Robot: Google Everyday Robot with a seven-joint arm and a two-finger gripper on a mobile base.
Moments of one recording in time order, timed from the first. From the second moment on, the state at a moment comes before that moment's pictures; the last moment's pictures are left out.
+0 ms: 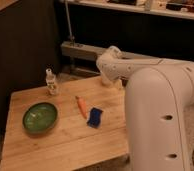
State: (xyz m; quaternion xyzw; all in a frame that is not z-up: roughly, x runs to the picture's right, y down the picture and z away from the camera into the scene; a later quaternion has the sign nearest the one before) arm 0.122 -0.055 0.888 -0.18 0.06 -0.26 0.95
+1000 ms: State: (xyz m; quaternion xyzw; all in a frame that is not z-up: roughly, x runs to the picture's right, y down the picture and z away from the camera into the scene) arm 0.123 -0.051 0.878 -0.16 0.05 -0.27 0.95
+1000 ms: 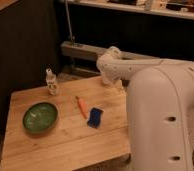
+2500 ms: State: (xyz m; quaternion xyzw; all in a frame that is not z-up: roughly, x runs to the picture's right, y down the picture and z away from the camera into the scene) arm 0.038 -0.003 0.745 -0.01 -0.25 -0.48 0.84
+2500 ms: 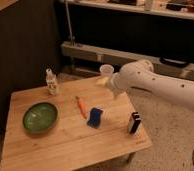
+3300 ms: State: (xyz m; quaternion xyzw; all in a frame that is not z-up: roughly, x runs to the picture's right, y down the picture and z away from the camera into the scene) arm -0.039 0.038 0.779 -0.10 -0.20 -0.69 0.69
